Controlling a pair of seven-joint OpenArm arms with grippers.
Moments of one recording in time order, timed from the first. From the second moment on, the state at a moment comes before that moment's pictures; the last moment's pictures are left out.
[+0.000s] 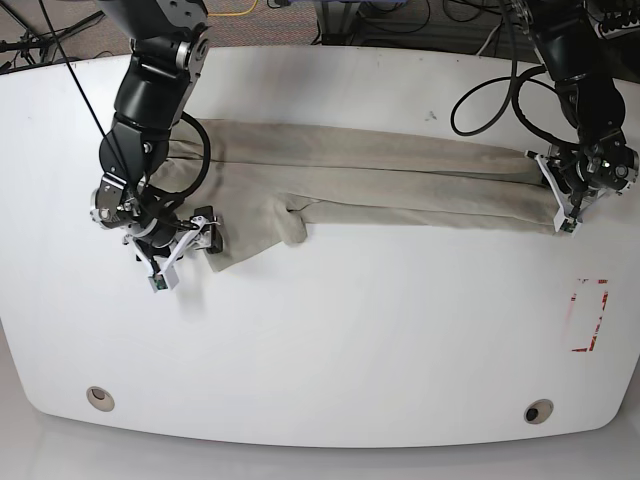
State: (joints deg) left arm -3.2 -17.6 -26.2 82.0 -3.3 -42.8 64.2; right arm 16.5 5.5 24.2 67.4 6.3 40.9 -48.1
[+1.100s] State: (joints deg) left arm -3.2 -17.6 -26.3 82.0 -3.5 -42.8 64.2; right arm 16.3 2.0 24.0 67.3 6.1 40.9 -48.1
